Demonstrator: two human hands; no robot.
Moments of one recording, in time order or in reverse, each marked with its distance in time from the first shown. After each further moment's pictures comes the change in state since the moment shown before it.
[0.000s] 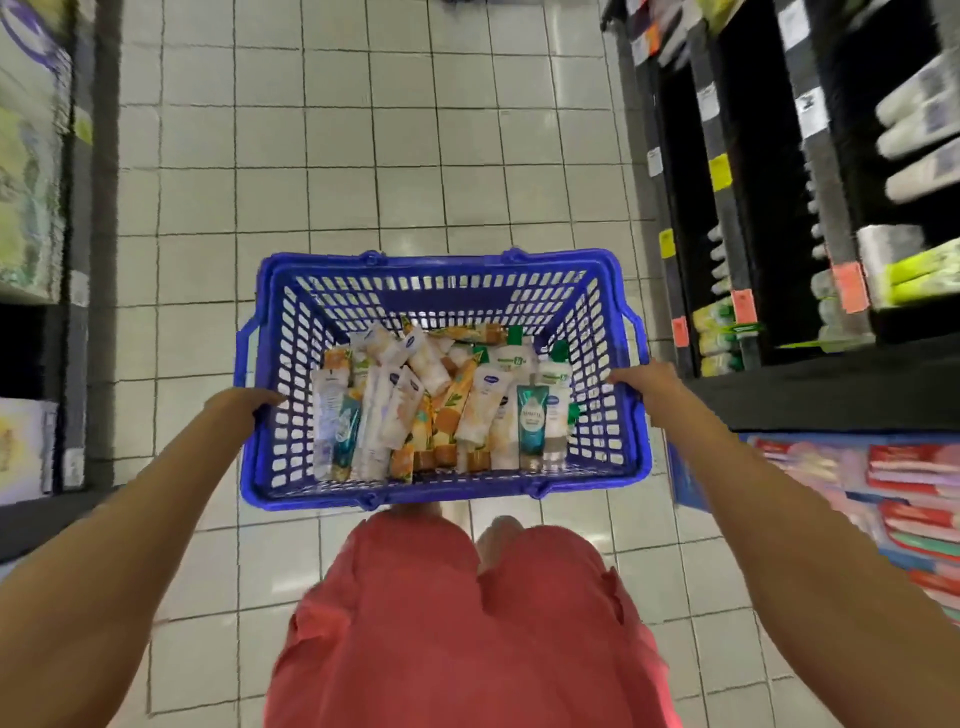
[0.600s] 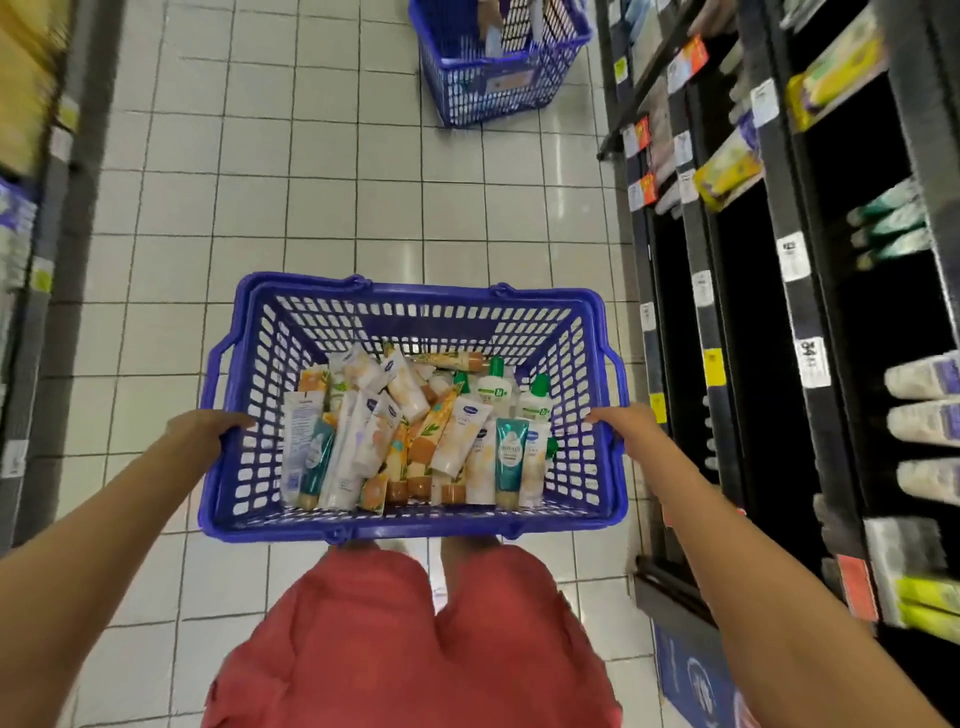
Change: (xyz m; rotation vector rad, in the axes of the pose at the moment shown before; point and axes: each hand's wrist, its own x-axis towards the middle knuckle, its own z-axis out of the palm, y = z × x) left_hand 0.064 0.373 0.086 -0.060 0.106 -0.074; right_hand 0.213 -0.325 -0.036 0.089 -0.114 0.014
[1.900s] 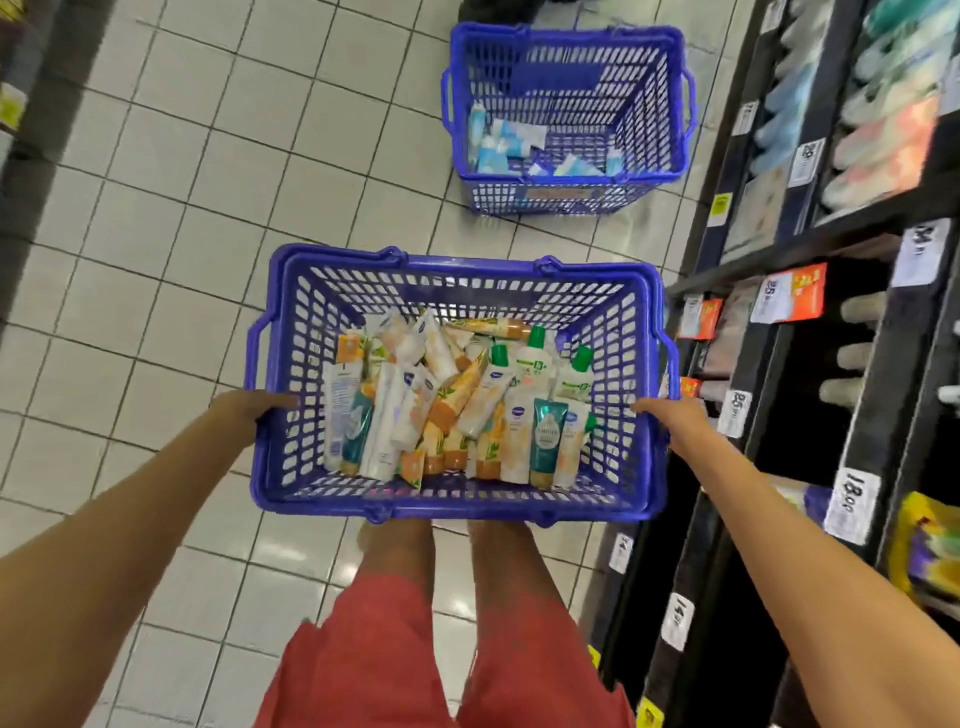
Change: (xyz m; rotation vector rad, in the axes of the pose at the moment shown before) left_hand 0.060 0.455 0.280 -0.147 -0.003 -0.199; right_hand 0.423 -0.507 -0.042 -0.206 -0.024 -0.062
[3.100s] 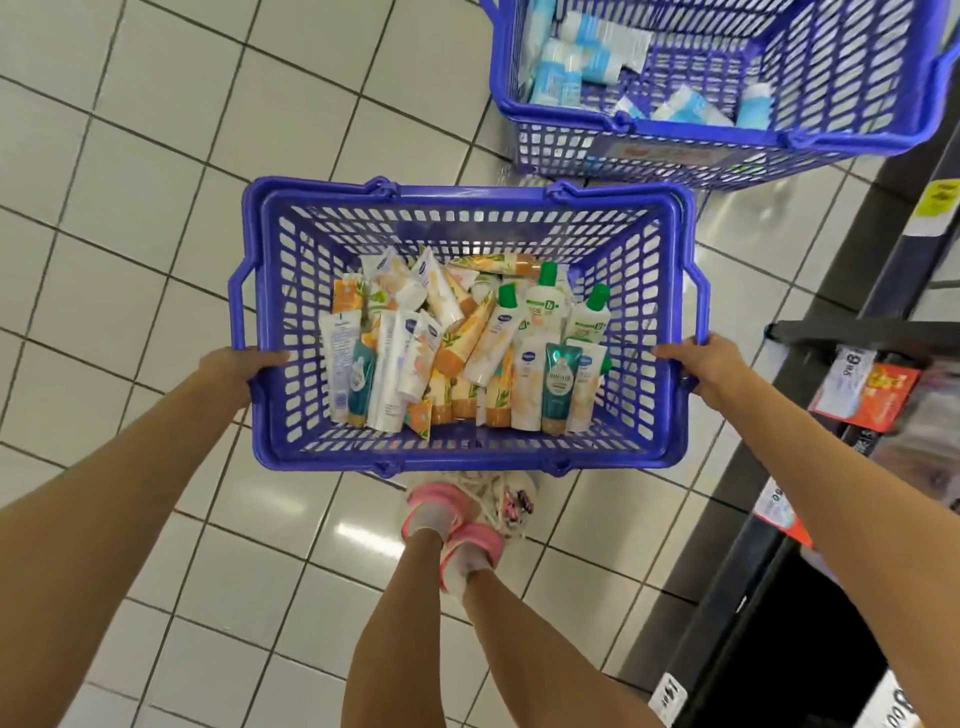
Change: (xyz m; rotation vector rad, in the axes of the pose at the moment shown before) left_hand 0.249 0.096 0.124 -0.188 0.066 -0.039; right_hand 0.262 -0.095 0.167 -0.146 -0.115 -0.071
